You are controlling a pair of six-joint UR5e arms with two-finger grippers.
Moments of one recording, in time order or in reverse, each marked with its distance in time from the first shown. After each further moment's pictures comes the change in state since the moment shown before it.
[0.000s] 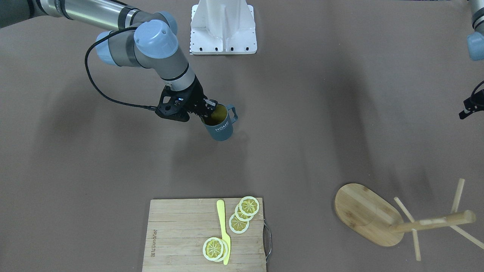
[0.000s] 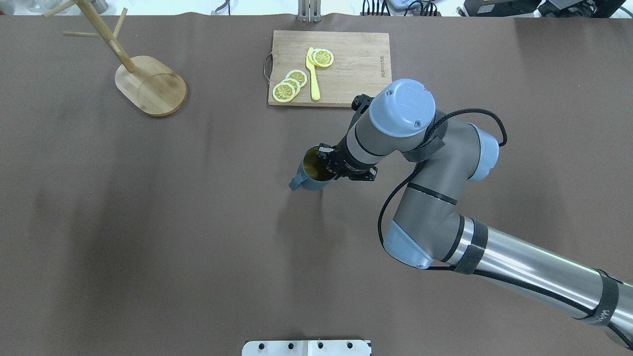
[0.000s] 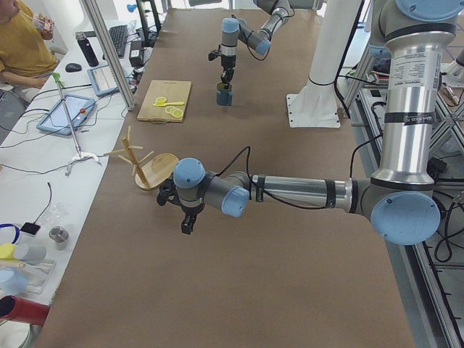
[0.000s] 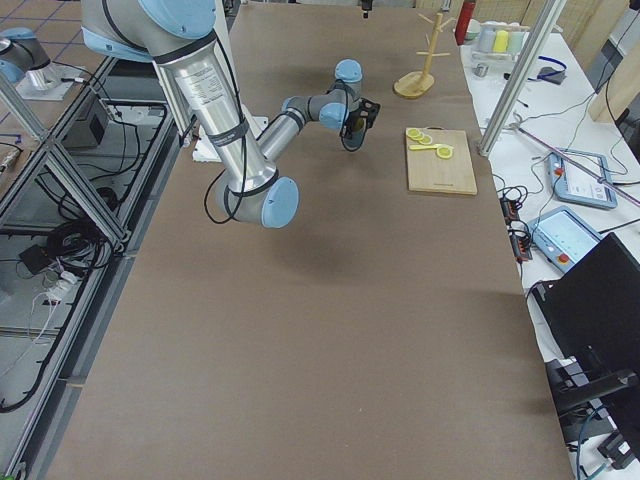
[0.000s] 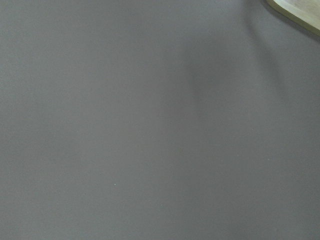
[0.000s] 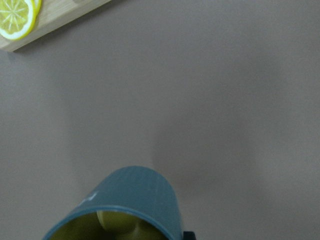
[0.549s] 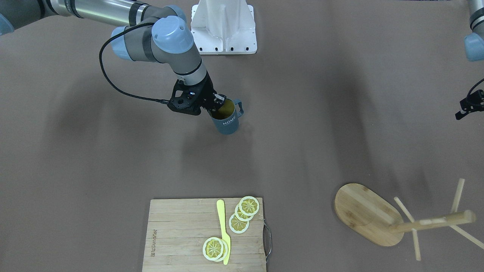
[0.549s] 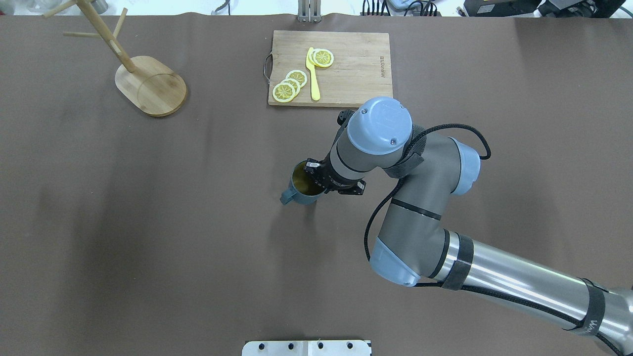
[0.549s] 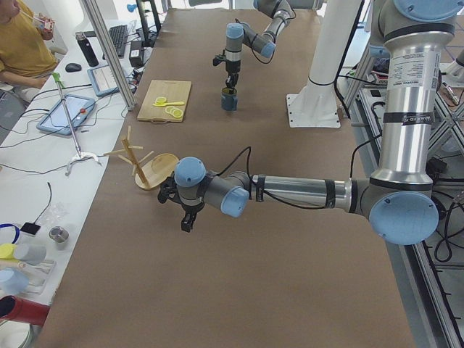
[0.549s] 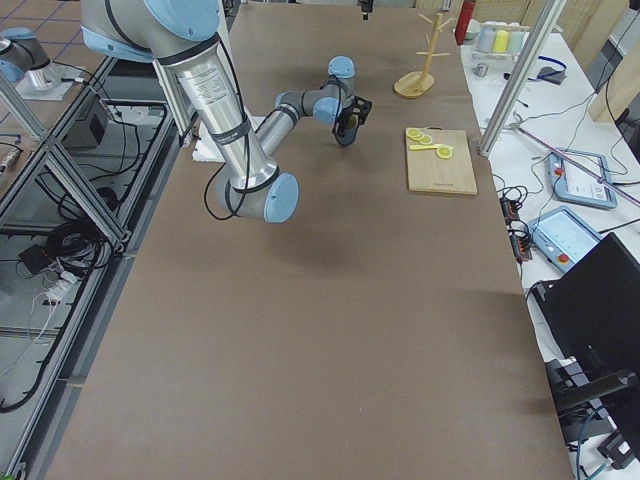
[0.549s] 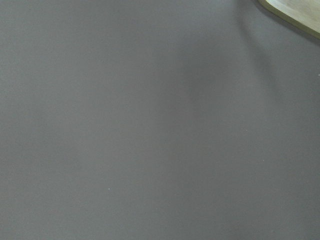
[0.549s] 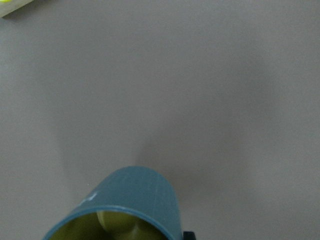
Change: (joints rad) left arm 0.017 0.001 0.006 -0.036 -0.001 -0.004; right arm -0.049 0.019 -0.003 -0.040 -0.032 0.010
